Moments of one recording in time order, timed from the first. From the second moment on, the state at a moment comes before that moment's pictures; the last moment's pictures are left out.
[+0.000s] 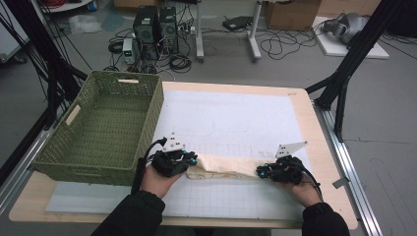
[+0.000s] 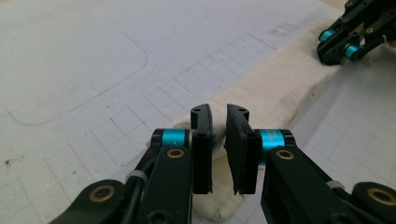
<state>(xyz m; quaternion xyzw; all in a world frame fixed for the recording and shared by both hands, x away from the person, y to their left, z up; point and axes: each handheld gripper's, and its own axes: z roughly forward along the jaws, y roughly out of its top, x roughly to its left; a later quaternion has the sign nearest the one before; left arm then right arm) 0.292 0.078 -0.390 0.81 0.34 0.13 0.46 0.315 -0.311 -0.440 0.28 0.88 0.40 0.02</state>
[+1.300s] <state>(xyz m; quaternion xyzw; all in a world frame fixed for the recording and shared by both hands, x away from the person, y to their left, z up) 0.293 0.070 -0.438 0.86 0.30 0.12 0.40 0.300 -0.337 -0.441 0.28 0.87 0.39 0.07</state>
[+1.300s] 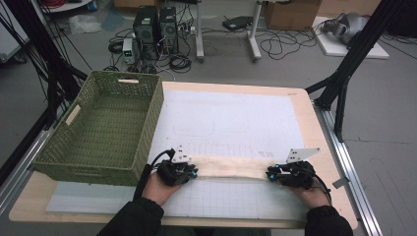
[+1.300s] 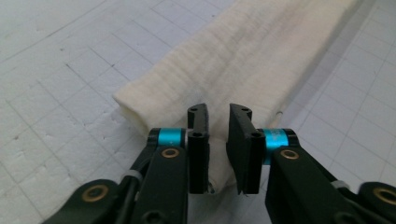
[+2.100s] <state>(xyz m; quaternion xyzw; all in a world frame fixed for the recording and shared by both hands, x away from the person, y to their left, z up) 0.293 0.069 -0.441 0.86 0.30 0.15 0.39 0.296 -0.344 -0.442 0.29 0.87 0.39 0.10</state>
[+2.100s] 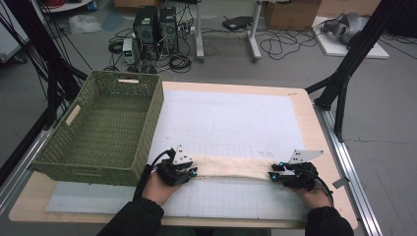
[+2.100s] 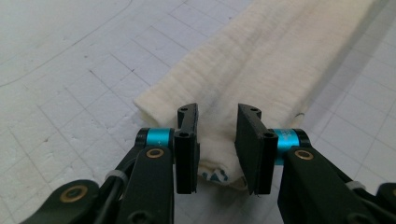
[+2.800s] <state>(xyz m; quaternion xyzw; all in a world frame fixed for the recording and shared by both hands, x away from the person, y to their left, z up) 0.300 0.079 -0.443 0.85 0.33 0.14 0.39 0.295 -0.346 -0.440 0.30 0.87 0.38 0.12</state>
